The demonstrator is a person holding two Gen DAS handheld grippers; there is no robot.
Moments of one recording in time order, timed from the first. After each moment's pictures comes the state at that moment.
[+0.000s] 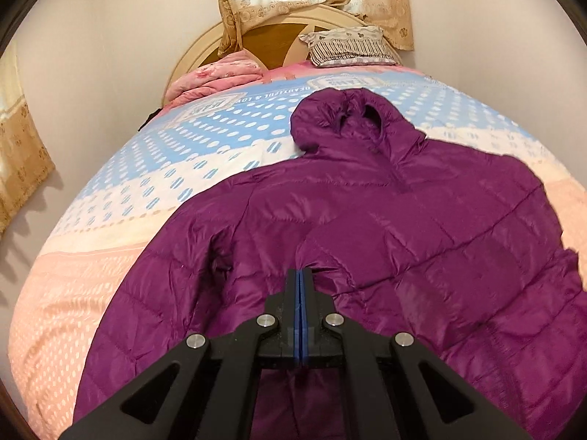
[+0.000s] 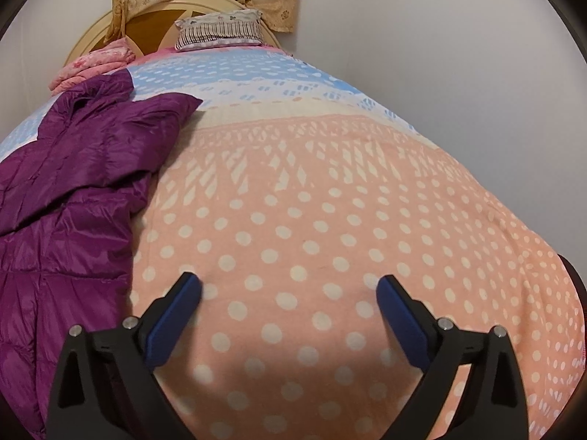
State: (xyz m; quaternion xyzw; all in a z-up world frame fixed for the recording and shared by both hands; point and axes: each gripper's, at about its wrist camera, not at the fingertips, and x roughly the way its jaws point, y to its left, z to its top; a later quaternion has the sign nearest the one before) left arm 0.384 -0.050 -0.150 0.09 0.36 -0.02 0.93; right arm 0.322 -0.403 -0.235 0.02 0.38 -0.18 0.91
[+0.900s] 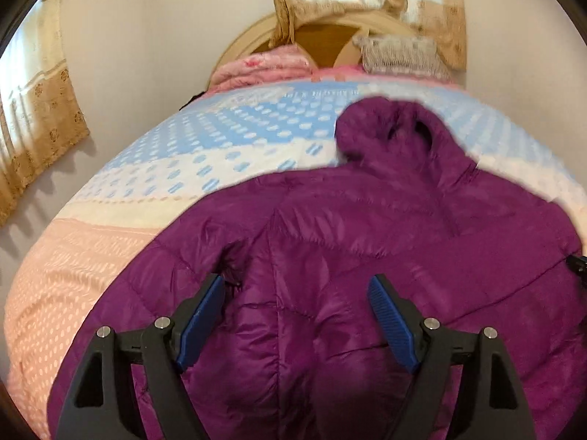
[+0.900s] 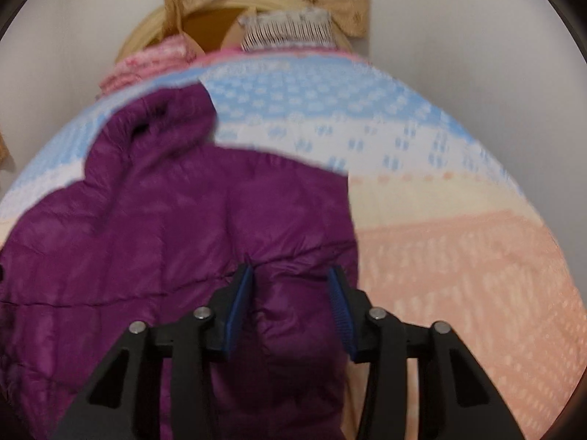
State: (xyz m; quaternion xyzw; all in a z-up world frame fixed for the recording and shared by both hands) left arm 0.423 -0.050 -0.171 0.05 0.37 0.08 0.92; right arm 0.483 -0.339 -0.218 0.04 0.41 -0.06 0.91
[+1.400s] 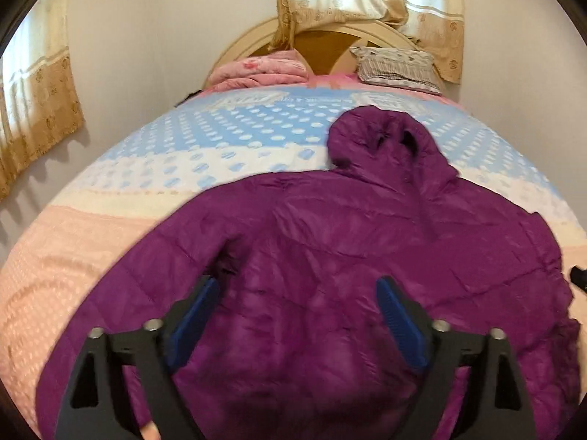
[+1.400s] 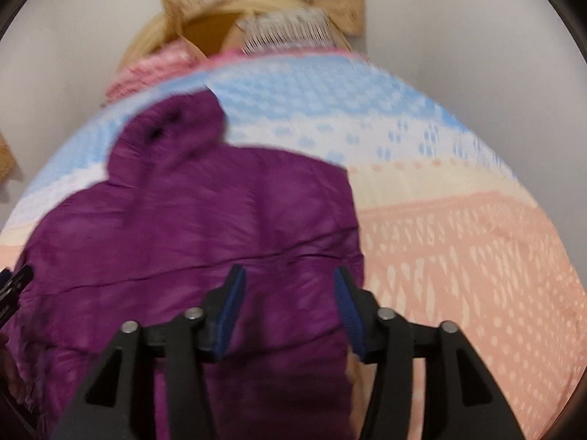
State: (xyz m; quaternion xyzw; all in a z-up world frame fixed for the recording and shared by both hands) left arm 0.393 -0.050 -0.158 -0.01 0.36 0.04 0.93; right arm 0.420 -0.314 -0.173 0.05 0.37 -0.02 0.93
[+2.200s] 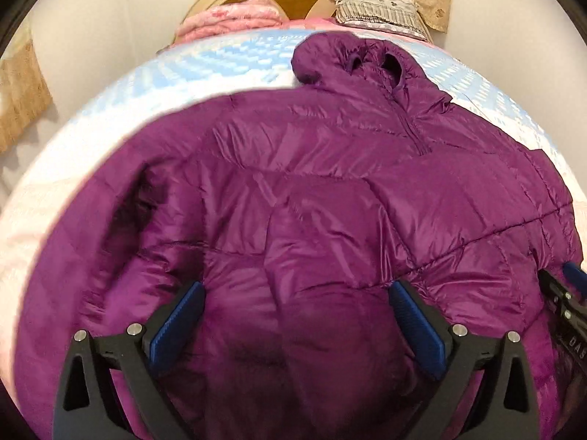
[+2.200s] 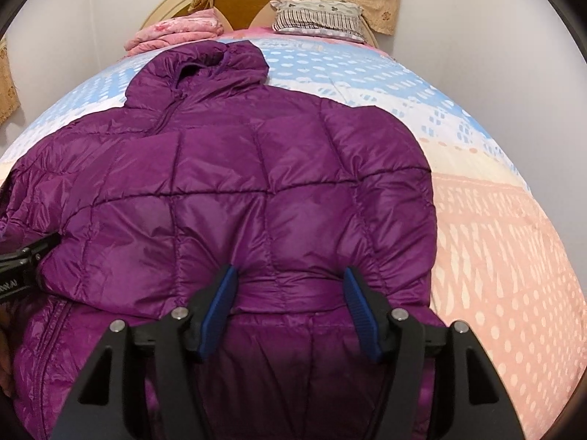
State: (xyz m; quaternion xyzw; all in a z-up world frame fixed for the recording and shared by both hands) left arm 0.415 -0.065 -0.205 0.02 0.44 0.01 0.90; right arm 0.428 -0.273 -0.232 -0.02 0.41 -0.03 0.91
